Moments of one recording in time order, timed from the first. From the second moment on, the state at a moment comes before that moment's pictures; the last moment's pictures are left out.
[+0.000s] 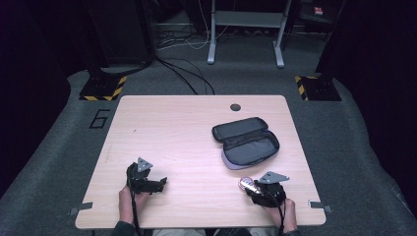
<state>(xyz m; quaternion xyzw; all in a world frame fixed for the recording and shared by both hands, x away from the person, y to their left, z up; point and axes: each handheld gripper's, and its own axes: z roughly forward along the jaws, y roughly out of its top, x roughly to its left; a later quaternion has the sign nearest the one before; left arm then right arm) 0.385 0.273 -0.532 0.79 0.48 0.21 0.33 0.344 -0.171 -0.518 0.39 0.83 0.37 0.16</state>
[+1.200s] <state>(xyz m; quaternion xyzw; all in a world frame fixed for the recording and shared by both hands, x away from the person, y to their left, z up) 0.385 0.273 -0.531 0.79 0.48 0.21 0.33 0.412 -0.240 -0.468 0.47 0.77 0.37 0.20</state>
